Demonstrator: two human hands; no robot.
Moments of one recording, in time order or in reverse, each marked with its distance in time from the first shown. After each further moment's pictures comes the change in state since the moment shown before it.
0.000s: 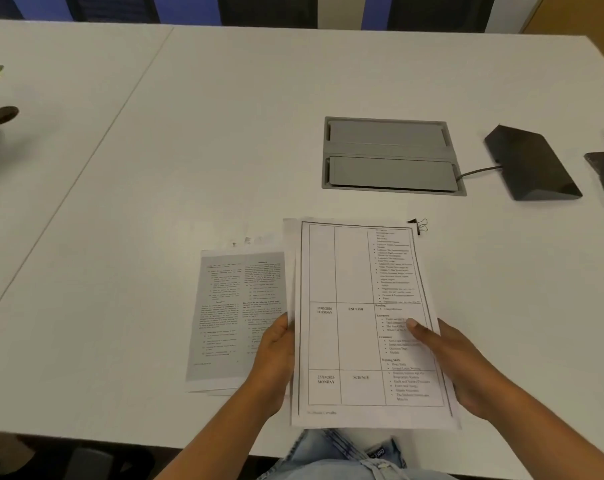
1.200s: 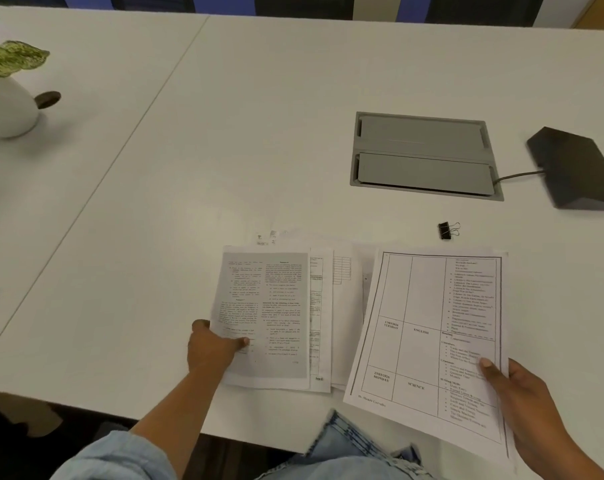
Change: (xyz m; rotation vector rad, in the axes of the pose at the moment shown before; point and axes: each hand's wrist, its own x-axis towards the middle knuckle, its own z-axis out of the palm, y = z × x) left_hand 0.069 -0.036 -0.158 0.705 0.665 -0.132; right_hand 0.000 0.051 -0.033 -0.012 0.433 -0.066
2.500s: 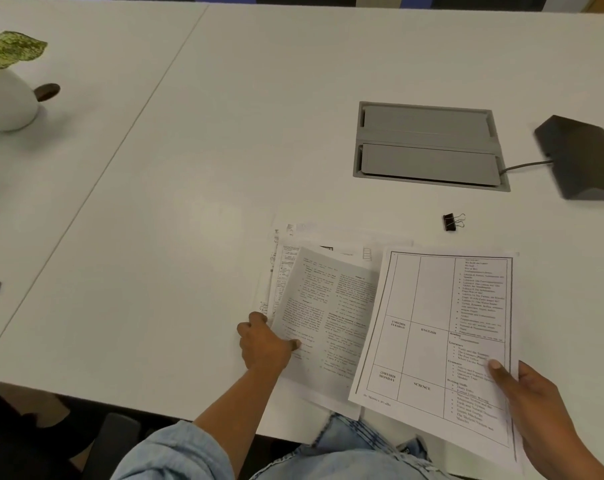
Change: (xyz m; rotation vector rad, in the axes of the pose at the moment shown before) left_hand -0.047 0.024 0.068 0.126 -0.071 0.109; right_hand -0.011 0.003 -0.004 -0.015 0.033 0.071
